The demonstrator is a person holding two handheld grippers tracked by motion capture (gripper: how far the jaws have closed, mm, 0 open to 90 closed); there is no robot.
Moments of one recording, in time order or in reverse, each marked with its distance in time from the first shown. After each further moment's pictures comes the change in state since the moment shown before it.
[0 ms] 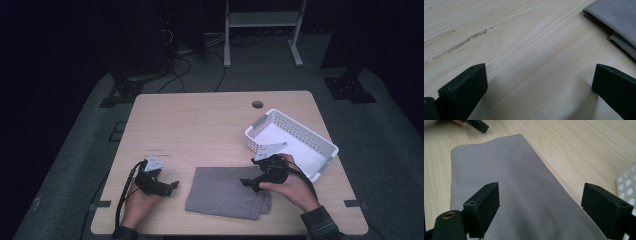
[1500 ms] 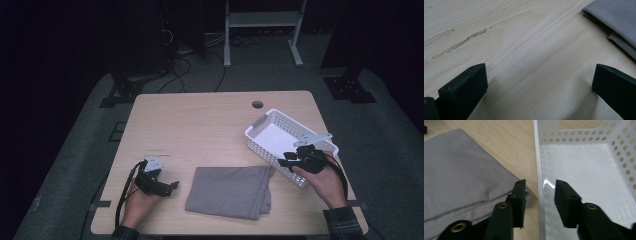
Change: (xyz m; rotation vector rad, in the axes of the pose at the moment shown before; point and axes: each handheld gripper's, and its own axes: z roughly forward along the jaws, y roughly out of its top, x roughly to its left) left arm 0.000 0.000 0.000 0.000 0.000 0.001; right arm -0.057 -0.039 -0.068 0.001 -0.219 0.212
